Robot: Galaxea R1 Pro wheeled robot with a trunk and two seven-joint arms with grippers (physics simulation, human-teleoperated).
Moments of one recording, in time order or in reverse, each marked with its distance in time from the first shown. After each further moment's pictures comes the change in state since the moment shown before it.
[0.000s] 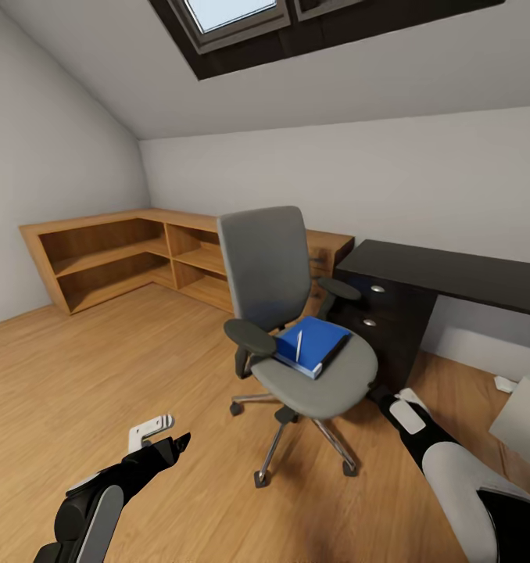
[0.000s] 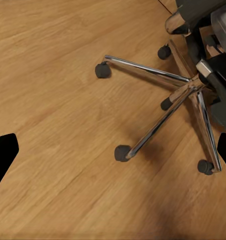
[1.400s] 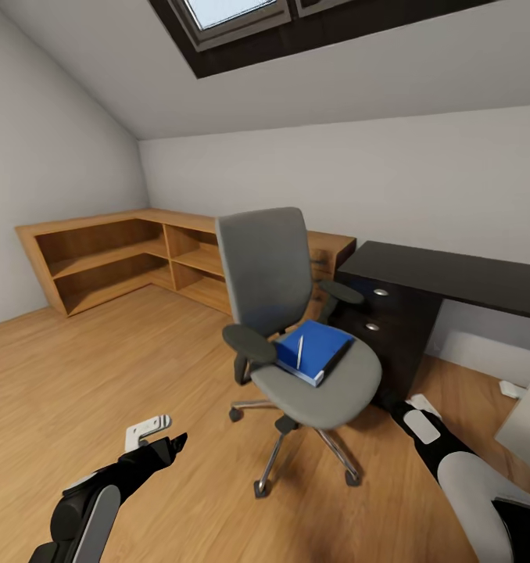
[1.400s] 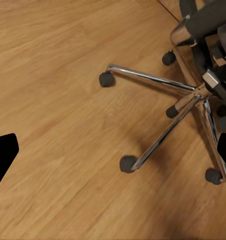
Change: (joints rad) left arm 0.000 0.018 -0.003 -0.005 -0.008 0.001 0.002; right arm 0.033 -0.051 -0.004 0.003 0.001 0.006 0.072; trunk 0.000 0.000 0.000
